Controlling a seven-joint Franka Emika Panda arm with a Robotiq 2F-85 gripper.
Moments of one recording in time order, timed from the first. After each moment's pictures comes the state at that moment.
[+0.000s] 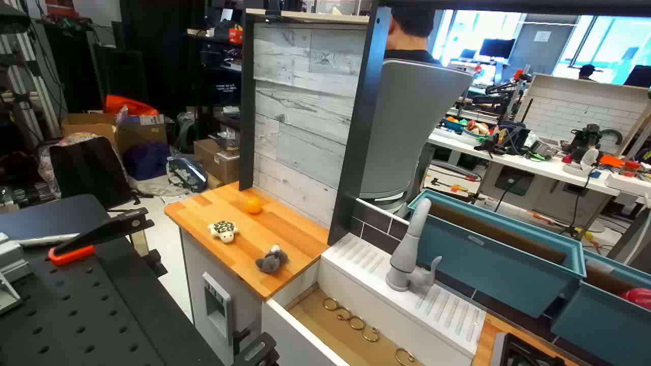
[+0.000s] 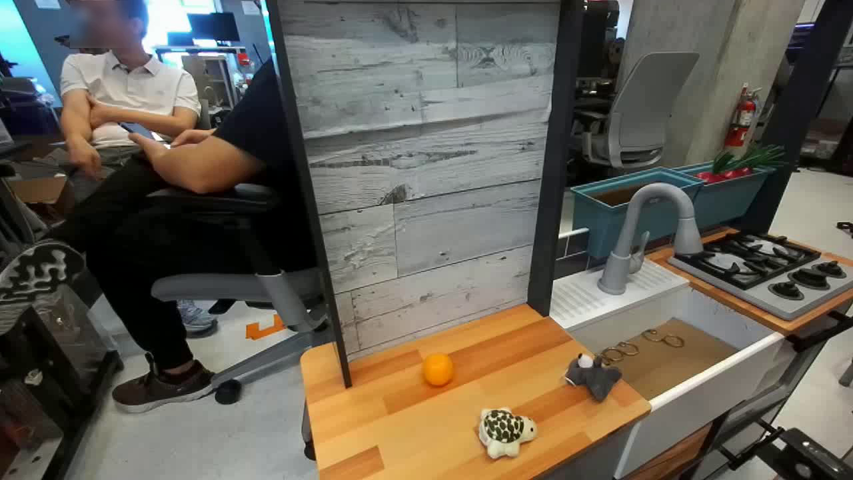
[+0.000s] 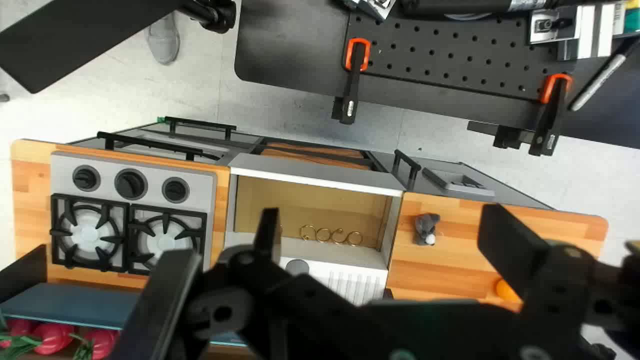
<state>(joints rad) -0.06 -0.41 -0.21 -2.35 -0.16 1.87 -0.42</state>
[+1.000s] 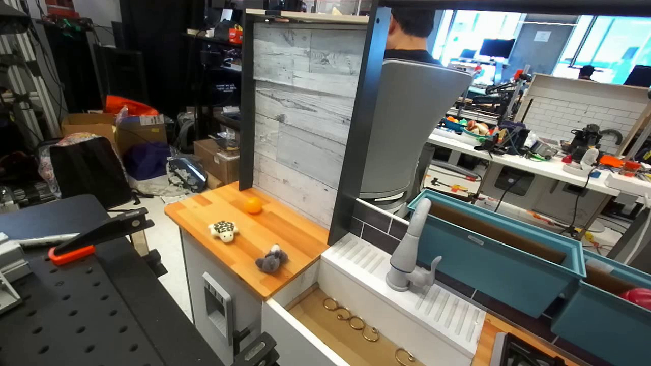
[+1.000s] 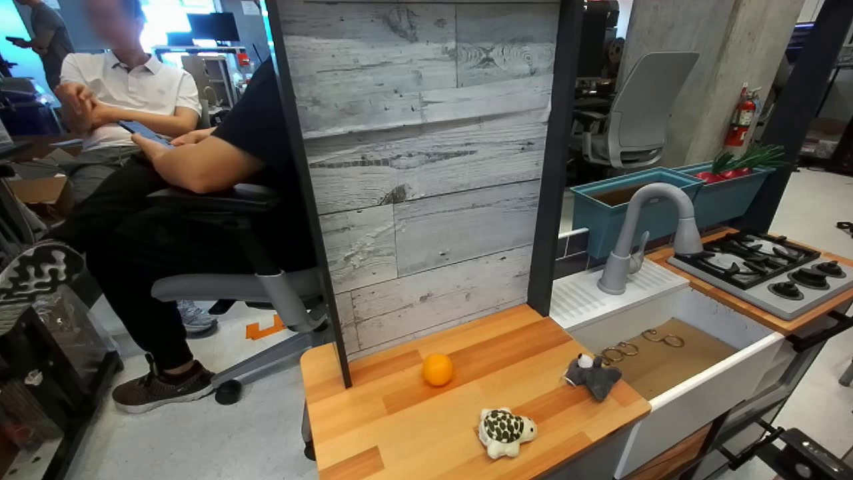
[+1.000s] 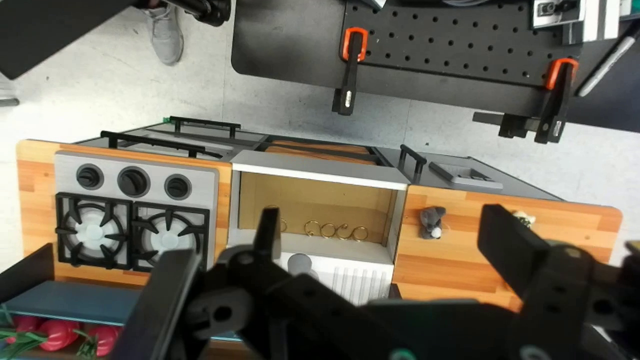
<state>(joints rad) -0.06 -0.38 -0.17 -2.35 -0.16 1.90 -0.35</state>
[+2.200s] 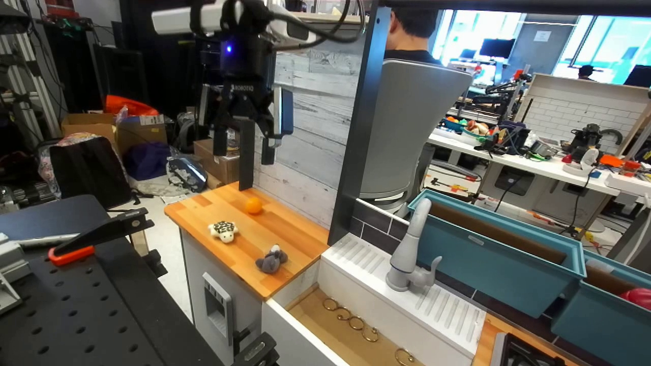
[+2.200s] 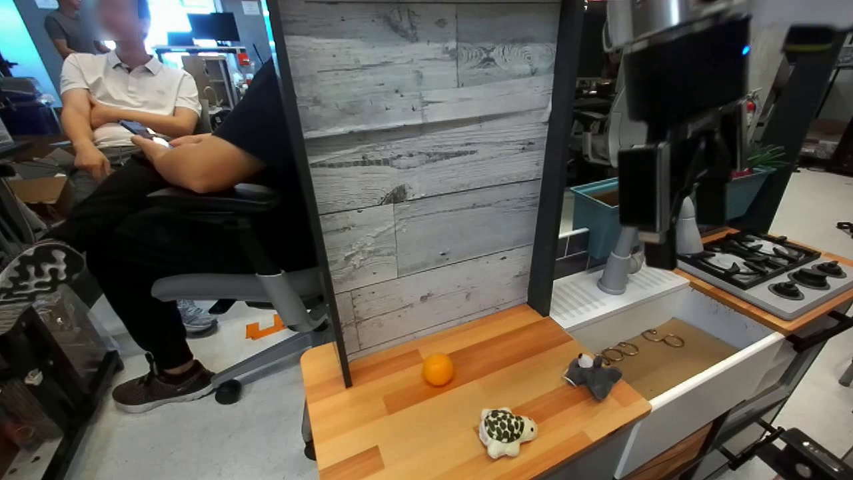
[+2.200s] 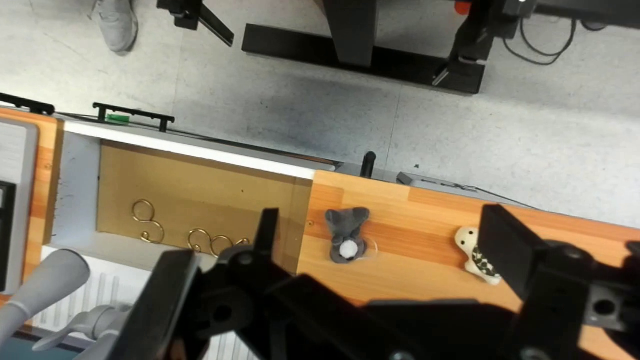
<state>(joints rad) 0.14 0.36 0.11 -2.17 -0.25 2.25 0.18</state>
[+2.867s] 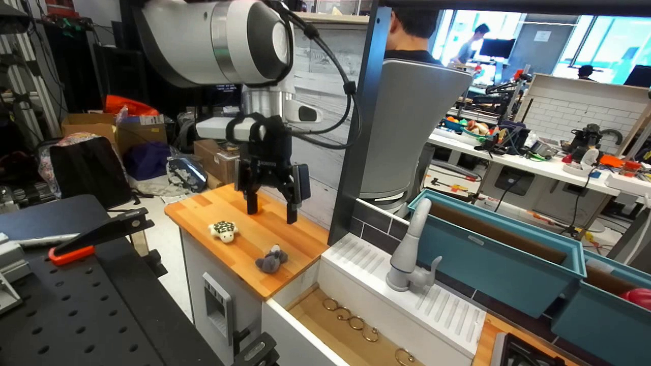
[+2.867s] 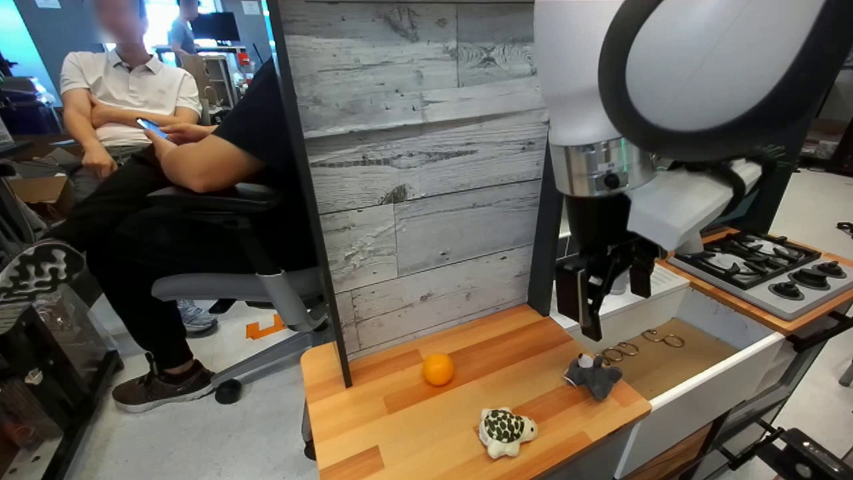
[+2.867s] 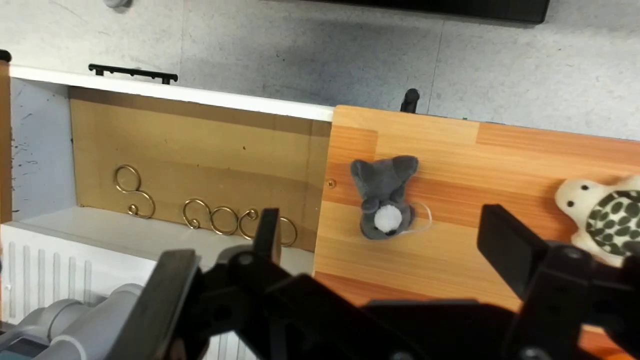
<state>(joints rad) 0.26 0.70 -0.04 -1.99 -0.34 2.47 0.32</state>
